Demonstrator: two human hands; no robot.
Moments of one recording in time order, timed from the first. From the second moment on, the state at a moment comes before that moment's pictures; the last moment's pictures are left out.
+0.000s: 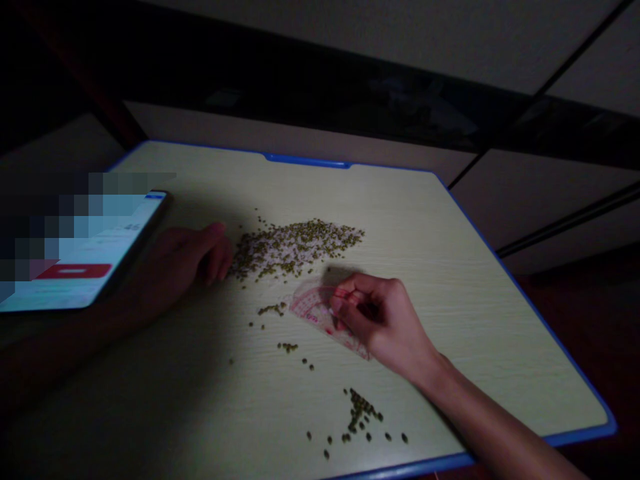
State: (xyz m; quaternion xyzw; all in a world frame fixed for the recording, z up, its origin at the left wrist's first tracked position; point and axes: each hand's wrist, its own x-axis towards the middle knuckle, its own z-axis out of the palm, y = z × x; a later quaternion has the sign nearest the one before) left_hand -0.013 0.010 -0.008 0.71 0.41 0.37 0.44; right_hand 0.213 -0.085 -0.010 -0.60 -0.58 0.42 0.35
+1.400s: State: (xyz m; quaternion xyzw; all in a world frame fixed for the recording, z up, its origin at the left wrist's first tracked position) left_hand -0.014 0.010 -0.011 0.69 0.42 0.37 0.45; right_hand 0.210 -0.071 -0.021 -0.56 -0.61 0.41 0.37
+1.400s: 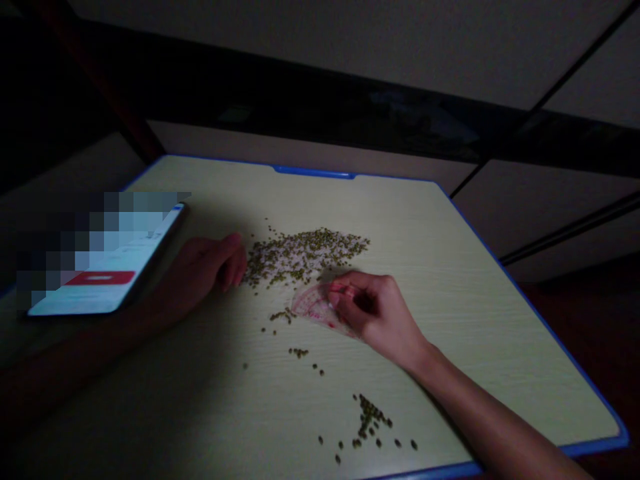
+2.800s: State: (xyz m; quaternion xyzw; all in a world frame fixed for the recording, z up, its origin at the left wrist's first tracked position) left_hand -0.013 0.010 -0.011 0.69 0.43 0.36 0.46; right_hand 0.213 -0.073 -0.015 -0.52 -0.67 0.41 0.33
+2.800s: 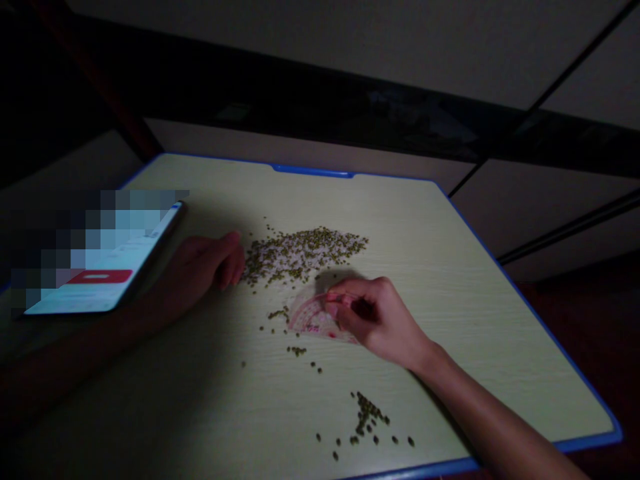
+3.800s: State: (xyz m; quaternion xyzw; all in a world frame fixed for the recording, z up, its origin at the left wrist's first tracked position) left_hand -0.013 0.010 -0.013 0.70 0.42 0.37 0.45; right_hand 0.202 -0.069 -0.015 -0.59 -0.62 0.37 0.36
